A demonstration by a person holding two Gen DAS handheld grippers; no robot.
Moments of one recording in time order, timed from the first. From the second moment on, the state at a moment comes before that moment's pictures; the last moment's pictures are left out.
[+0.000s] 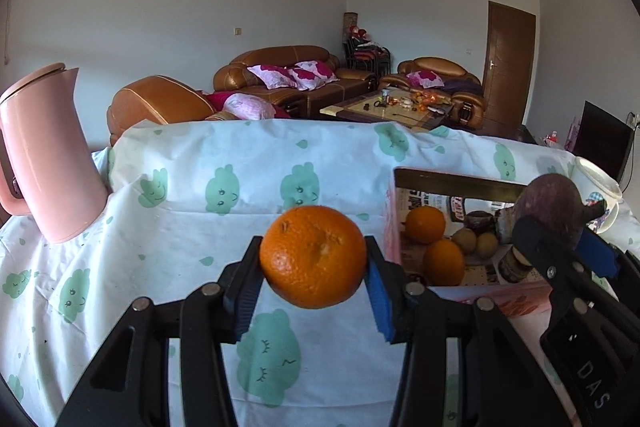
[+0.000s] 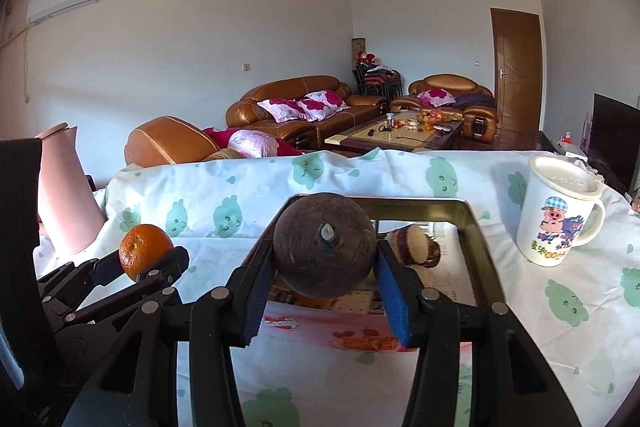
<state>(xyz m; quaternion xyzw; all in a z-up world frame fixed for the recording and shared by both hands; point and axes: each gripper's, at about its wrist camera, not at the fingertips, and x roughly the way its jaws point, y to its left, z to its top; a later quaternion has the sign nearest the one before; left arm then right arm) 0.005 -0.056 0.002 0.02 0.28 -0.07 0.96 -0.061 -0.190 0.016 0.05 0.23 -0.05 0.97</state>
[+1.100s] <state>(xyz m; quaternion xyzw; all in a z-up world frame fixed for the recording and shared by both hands) 0.050 -0.167 -0.012 0.03 0.33 -0.15 0.93 -0.040 -0.303 0.025 0.06 0.23 -0.16 0.96</state>
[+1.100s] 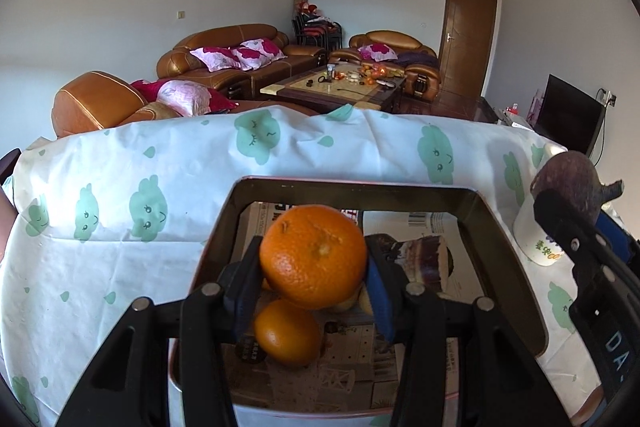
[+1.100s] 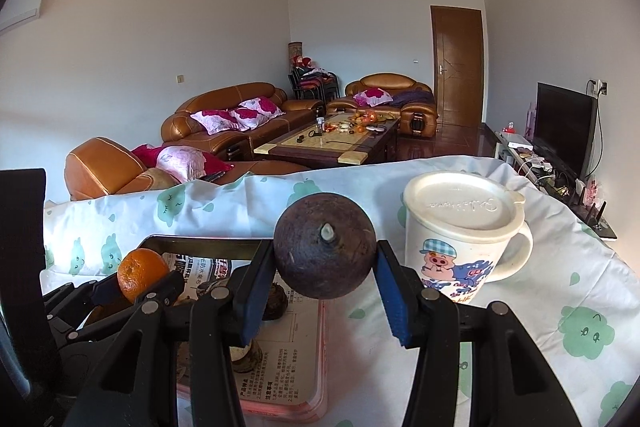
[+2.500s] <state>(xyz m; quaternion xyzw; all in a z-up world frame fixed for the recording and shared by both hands) -0.021 -0.122 0.010 0.03 0.23 -0.10 0.97 -0.044 -0.298 0.016 0.11 0.21 -0.09 0.97</state>
